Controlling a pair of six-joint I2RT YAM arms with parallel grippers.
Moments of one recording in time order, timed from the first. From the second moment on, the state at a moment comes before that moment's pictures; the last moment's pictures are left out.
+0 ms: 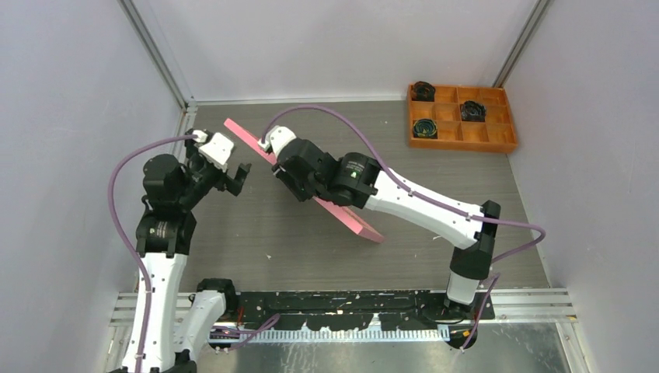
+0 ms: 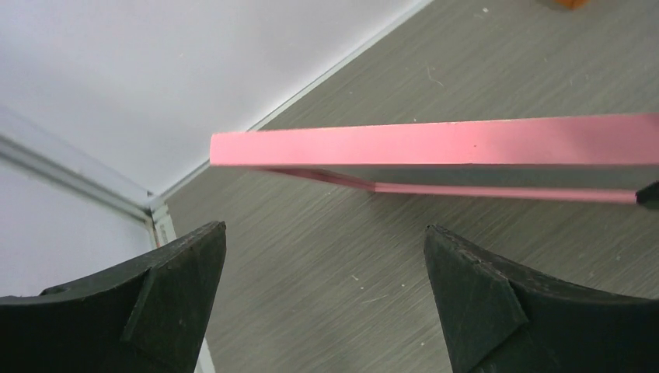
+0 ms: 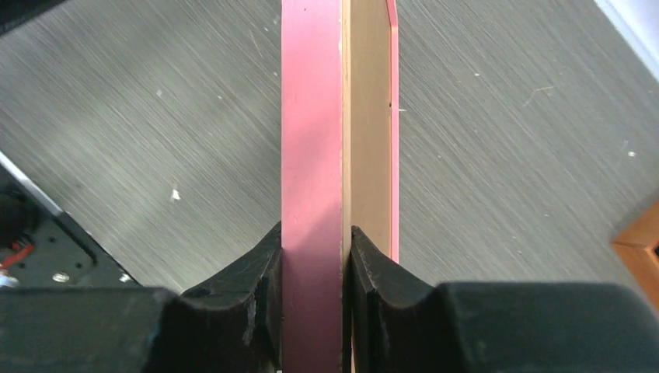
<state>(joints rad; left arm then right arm) -0.04 0.75 1.02 -0.44 0.43 0.49 1.18 1.75 1.91 -0.85 0.39 0.09</state>
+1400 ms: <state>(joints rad) 0.16 1.05 1.02 -0.84 0.52 0.51 0.42 1.60 1.25 -0.34 -0.33 0.77</state>
